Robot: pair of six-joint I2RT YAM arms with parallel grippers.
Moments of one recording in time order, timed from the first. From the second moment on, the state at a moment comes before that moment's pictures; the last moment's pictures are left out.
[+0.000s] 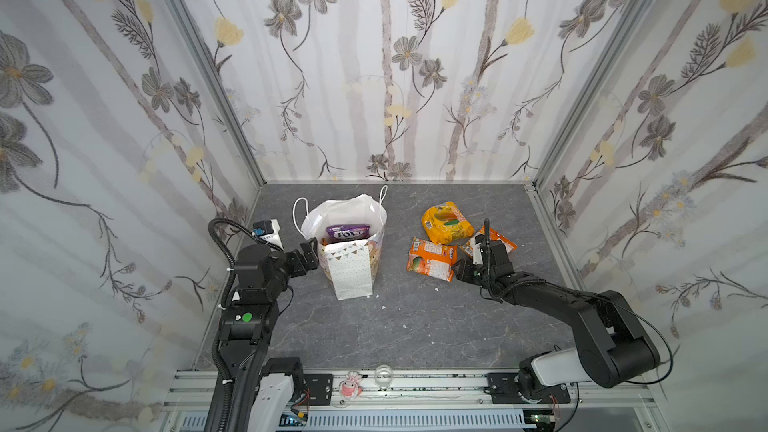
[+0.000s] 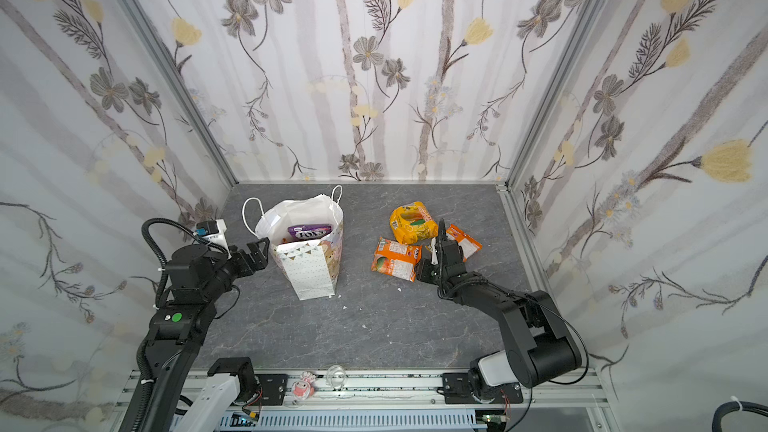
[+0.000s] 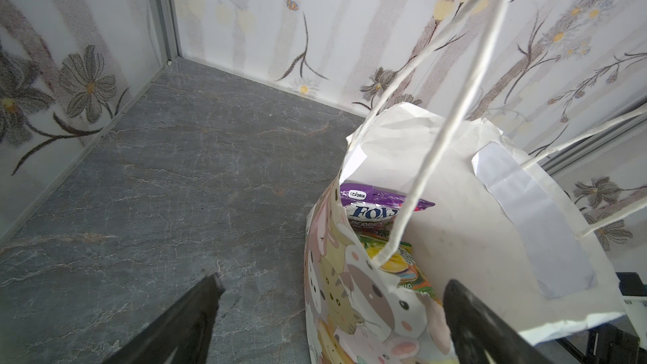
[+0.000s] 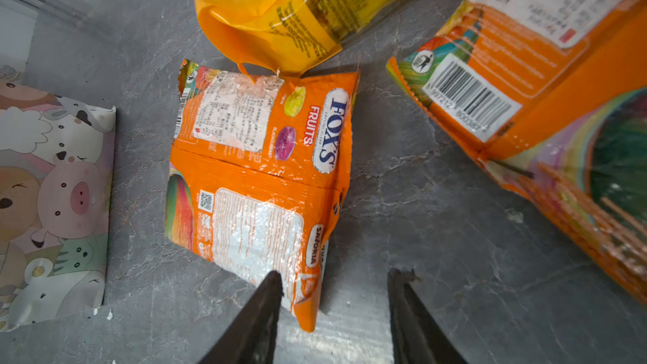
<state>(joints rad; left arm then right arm) 0.01 0.67 0.74 -0.45 0.16 -0.33 0.33 1.46 0.58 0.07 -0.18 0.51</state>
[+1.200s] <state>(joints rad) 0.01 0.69 0.74 -0.45 0.18 -0.33 0.32 1.63 0.58 0.24 -0.26 0.52</state>
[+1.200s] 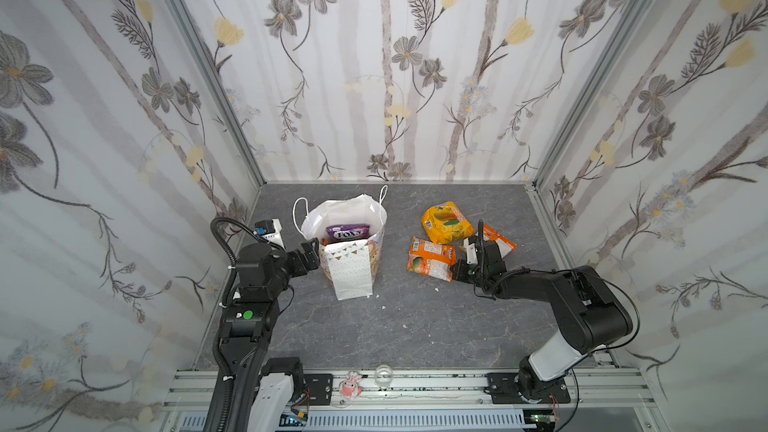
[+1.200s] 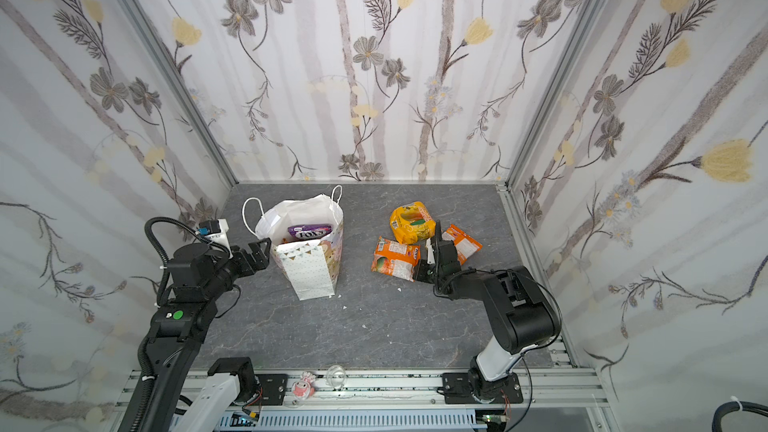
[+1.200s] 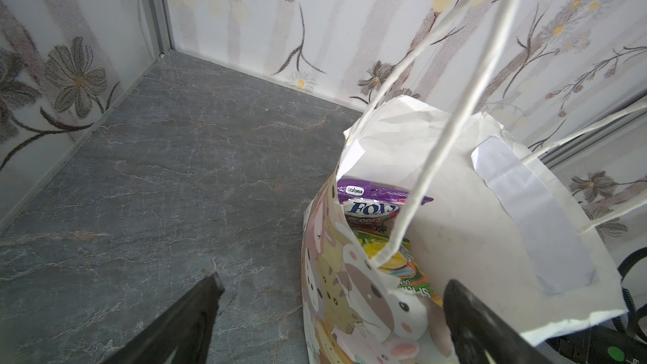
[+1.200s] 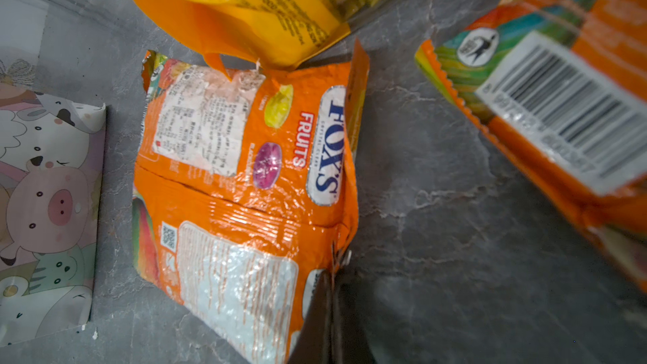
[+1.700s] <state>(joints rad) 0.01 0.68 0.74 -0.45 0.18 -0.33 0.32 1.44 0.59 0.15 -0.30 0.52</state>
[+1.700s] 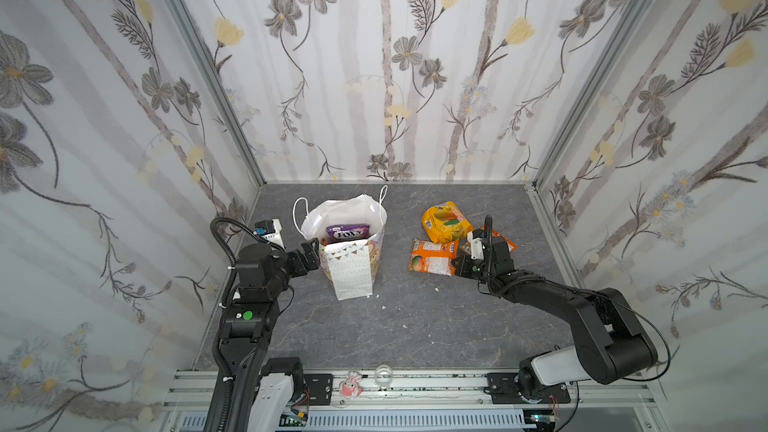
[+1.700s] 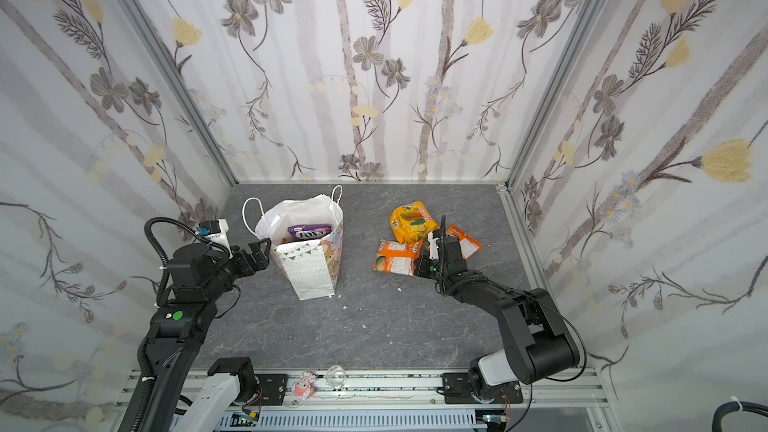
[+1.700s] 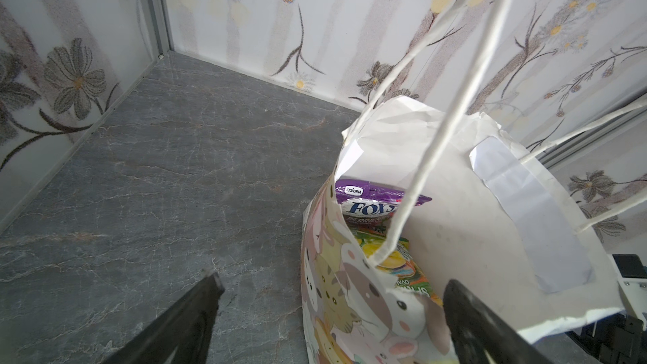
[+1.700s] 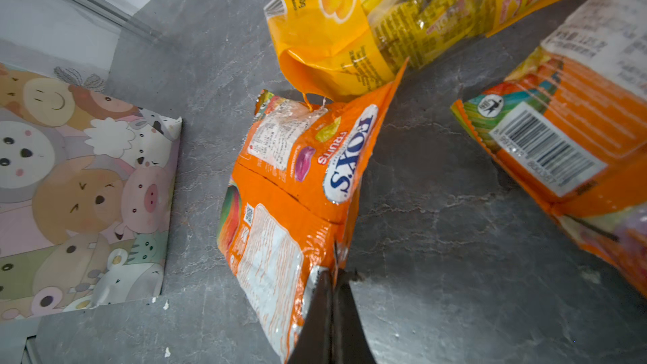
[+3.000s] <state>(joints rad) 0.01 0.67 0.74 -0.45 0.18 -0.33 0.63 1.07 1.00 -0.11 -0.26 0.44</state>
